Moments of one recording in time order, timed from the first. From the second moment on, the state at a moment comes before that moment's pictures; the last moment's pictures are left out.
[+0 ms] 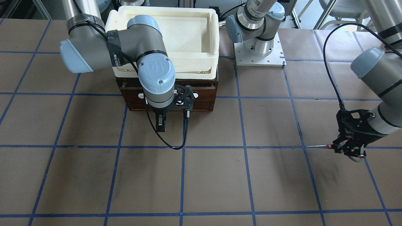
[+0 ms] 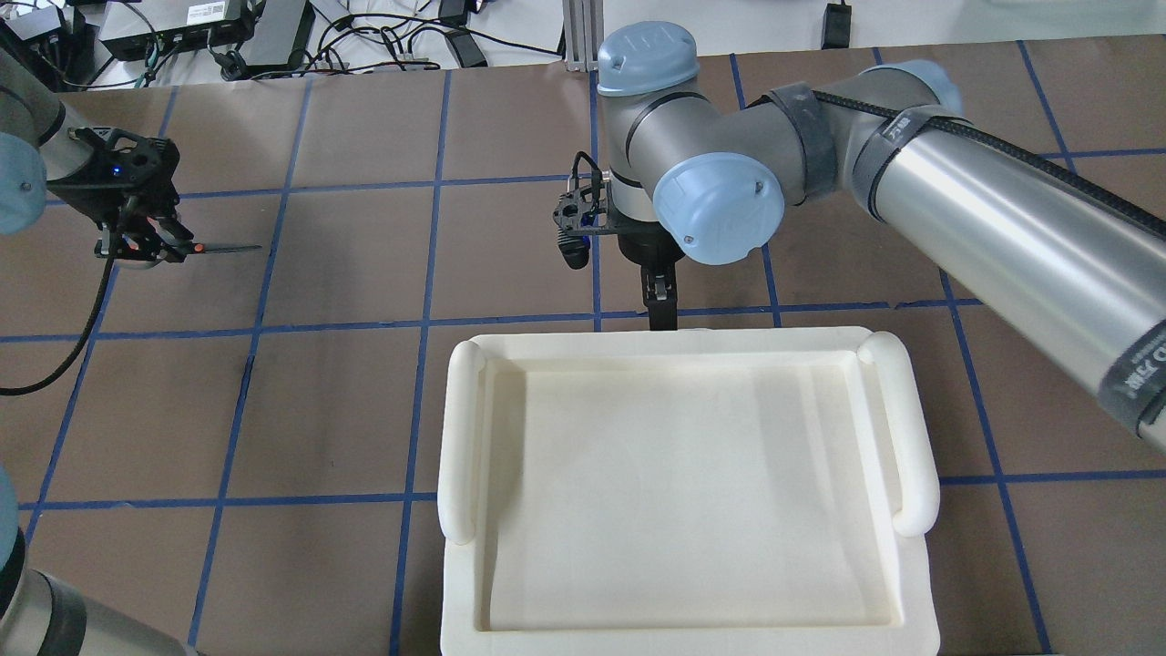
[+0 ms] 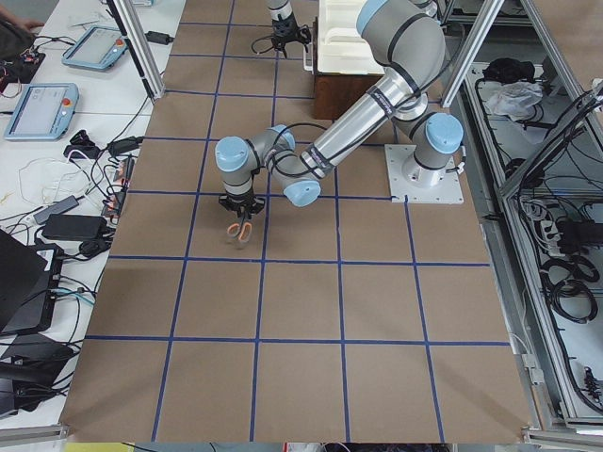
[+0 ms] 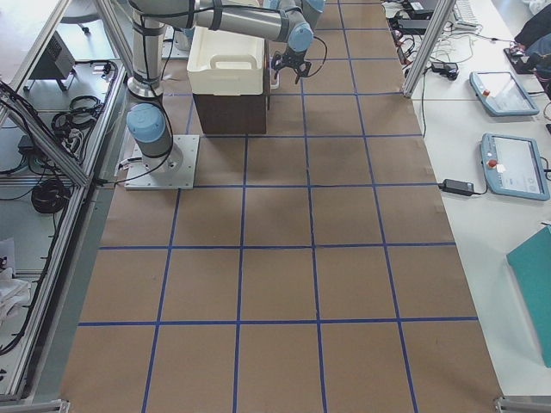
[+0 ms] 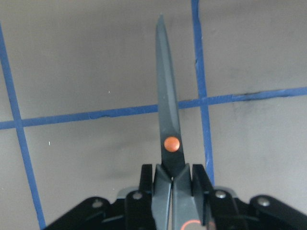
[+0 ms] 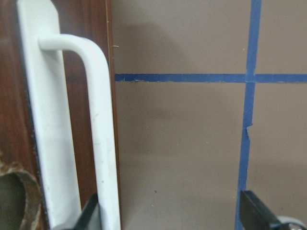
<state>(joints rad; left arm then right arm) -1.14 -1.90 -1.61 -1.23 1.54 2.11 1.88 -1.21 1.58 -1.73 -1.57 -1.26</state>
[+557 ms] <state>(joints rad) -1.33 -1.71 -1.52 -1.54 1.51 1.88 1.89 -1.20 1.57 -1.84 -1.58 -1.29</state>
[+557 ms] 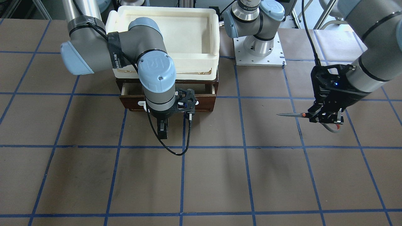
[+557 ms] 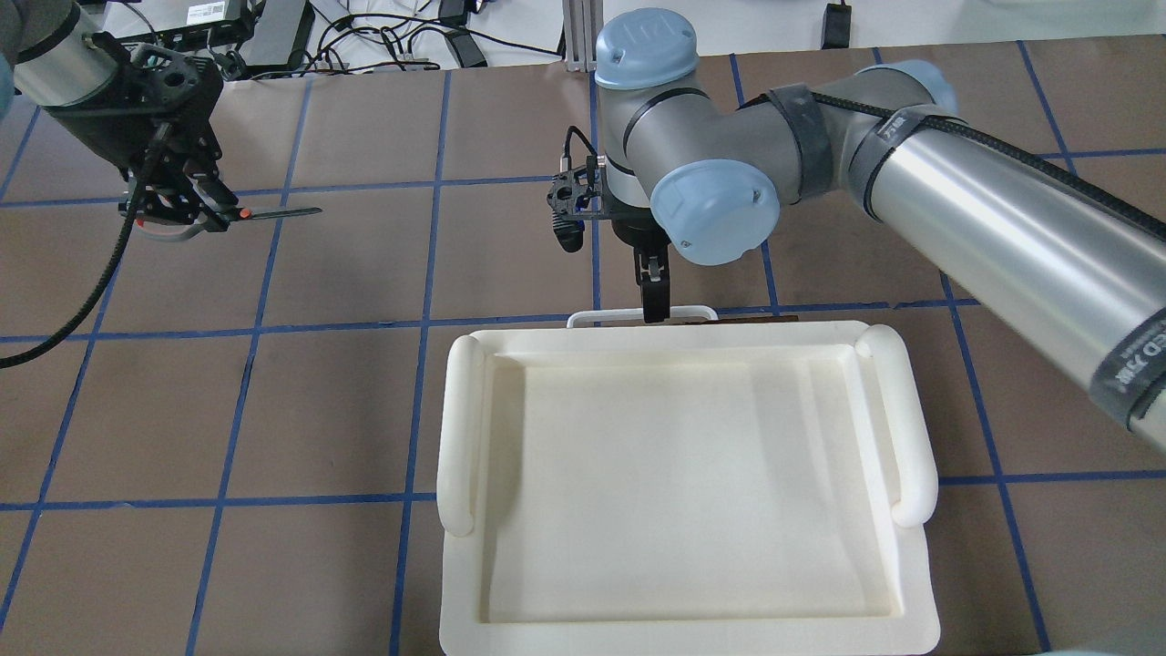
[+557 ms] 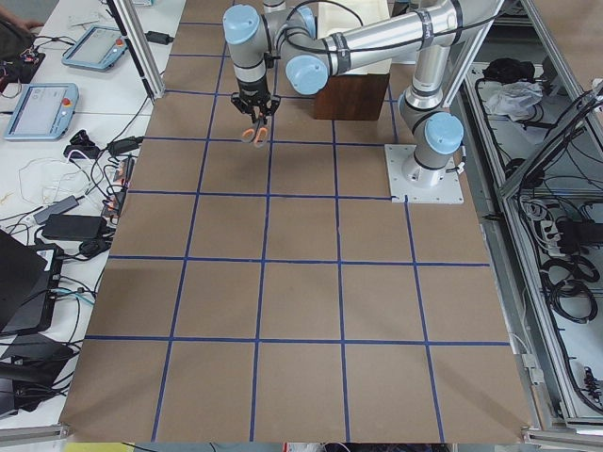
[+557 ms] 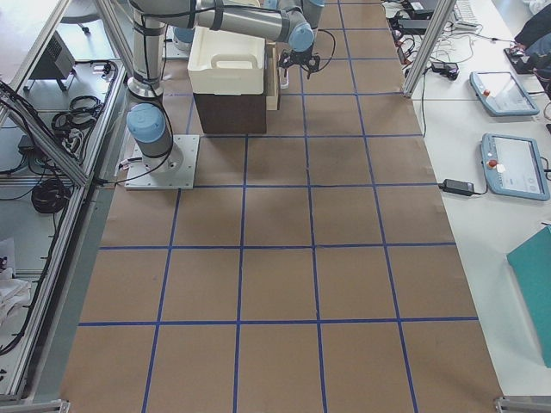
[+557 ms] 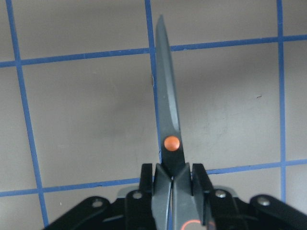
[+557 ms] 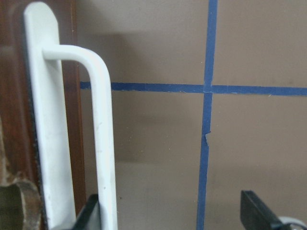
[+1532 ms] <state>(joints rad) -1.55 -1.65 -1.52 -1.58 1.50 1.62 1.87 -1.17 1.50 -1.92 -1.58 -1.29</state>
